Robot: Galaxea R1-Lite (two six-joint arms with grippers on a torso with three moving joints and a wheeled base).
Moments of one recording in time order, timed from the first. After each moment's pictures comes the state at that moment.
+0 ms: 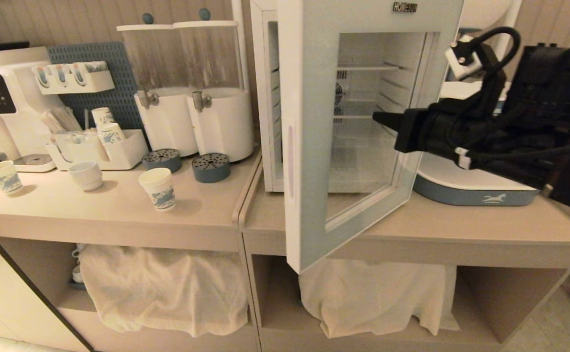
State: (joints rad) left arm -0.01 0.00 0.00 -0.14 -0.01 -0.16; right arm 0.48 1.69 -1.15 -0.53 0.08 0.10
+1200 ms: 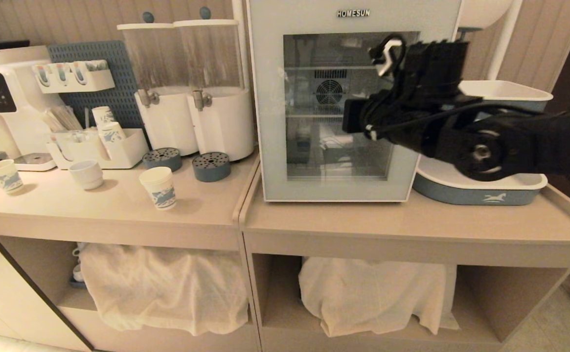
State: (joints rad) left arm -0.01 0.00 0.00 -0.14 -0.01 -0.16; right arm 0.51 1.94 -1.56 -0.32 -0.24 0.03
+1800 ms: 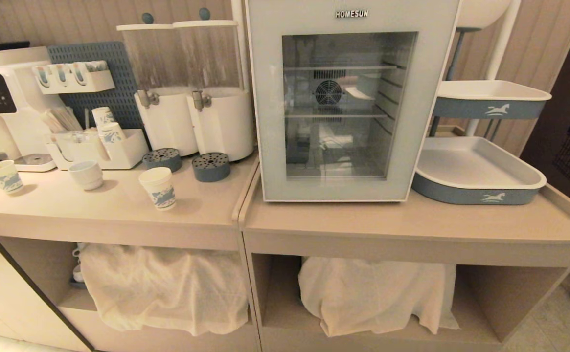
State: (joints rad) left arm -0.01 0.00 0.00 -0.14 -0.01 -0.16; right arm 0.35 1.02 -1.10 -0.06 -0.38 0.12
